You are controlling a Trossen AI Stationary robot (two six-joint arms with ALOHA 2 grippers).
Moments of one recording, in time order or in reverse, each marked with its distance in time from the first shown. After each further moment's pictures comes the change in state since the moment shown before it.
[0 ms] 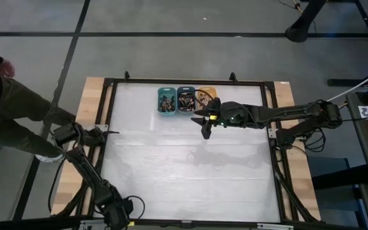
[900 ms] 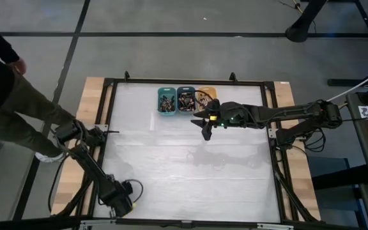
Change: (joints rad) left arm 0.070 -0.002 -0.063 -0.296 -0.065 -0.042; right arm 0.001 0.000 0.000 -0.010 -0.052 0.028
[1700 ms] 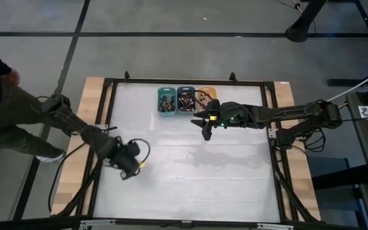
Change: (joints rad) left arm 0.344 -0.465 0.004 -0.393 -0.457 0.234; right arm 0.000 0.000 0.000 0.001 -0.001 0.005
